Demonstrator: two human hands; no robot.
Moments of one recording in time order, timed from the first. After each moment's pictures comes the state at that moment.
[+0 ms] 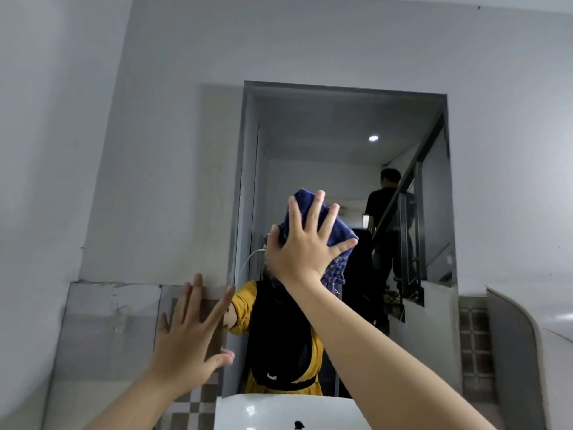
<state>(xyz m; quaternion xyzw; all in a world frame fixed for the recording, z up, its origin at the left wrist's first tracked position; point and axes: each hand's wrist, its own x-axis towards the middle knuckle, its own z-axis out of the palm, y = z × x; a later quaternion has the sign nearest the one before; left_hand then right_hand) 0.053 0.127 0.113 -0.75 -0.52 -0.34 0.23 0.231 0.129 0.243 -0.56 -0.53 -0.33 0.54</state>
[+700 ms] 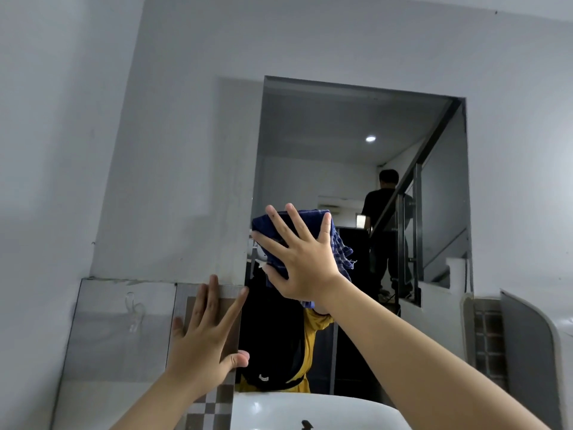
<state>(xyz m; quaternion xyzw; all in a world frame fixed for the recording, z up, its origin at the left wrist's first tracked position) 0.042 0.136 0.110 -0.77 -0.52 -0.32 0.21 0.238 0.129 0.236 -0.39 -0.69 -0.54 0.28</state>
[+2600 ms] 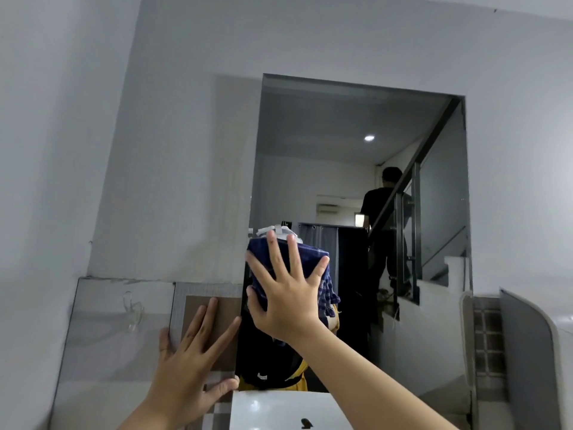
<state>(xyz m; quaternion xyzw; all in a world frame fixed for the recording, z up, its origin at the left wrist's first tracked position) 0.022 0.147 0.072 -0.75 -0.51 -0.28 0.30 0.205 0.133 0.172 -0.46 -0.66 -0.47 0.37</state>
